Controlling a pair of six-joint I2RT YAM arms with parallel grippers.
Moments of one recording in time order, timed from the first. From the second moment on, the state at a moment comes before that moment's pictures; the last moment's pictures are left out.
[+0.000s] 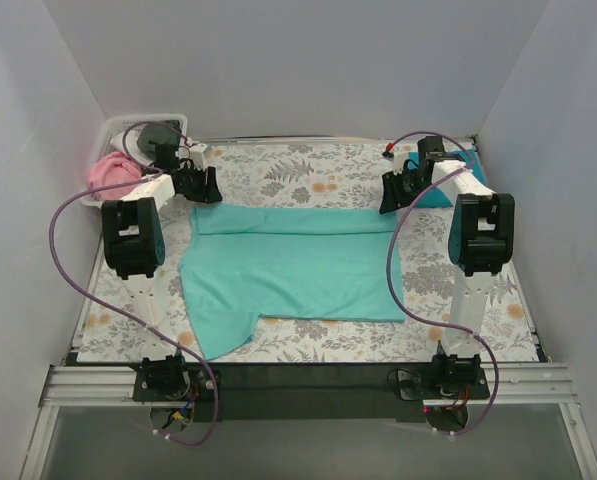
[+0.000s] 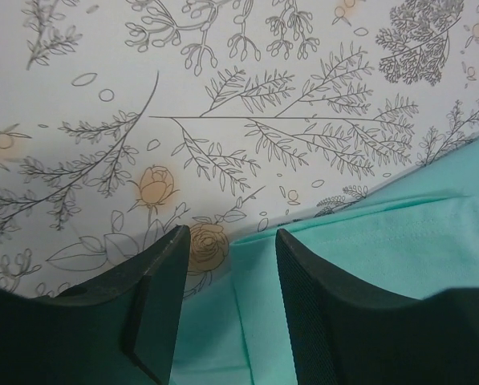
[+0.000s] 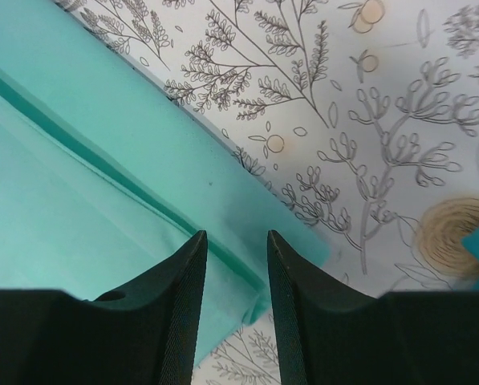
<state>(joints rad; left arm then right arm) 0.07 2.19 1.62 -0.31 0.55 0.22 0.04 2.15 1.71 -0.72 -0.59 -0.38</state>
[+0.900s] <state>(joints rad) 0.05 1.94 1.43 -0.42 0.68 0.36 0.06 2.21 1.71 -0.72 -0.56 -0.37</state>
